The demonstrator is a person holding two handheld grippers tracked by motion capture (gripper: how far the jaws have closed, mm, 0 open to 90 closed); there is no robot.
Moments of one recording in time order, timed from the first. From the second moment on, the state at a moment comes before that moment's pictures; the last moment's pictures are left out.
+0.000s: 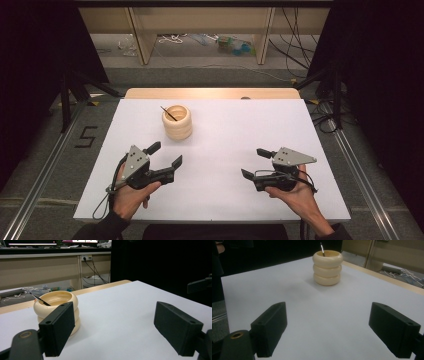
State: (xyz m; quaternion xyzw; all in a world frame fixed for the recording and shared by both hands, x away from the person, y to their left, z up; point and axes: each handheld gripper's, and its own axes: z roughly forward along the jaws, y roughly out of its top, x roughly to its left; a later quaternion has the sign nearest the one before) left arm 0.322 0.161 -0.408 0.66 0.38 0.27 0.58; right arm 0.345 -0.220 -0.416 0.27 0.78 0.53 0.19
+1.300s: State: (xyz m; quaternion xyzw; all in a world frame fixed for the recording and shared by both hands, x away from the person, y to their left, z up) left arm 0.293 0.161 -0.426 0.69 0.35 0.26 0.57; right arm 0.312 -0.234 -0.427 0.29 0.78 0.54 0.18
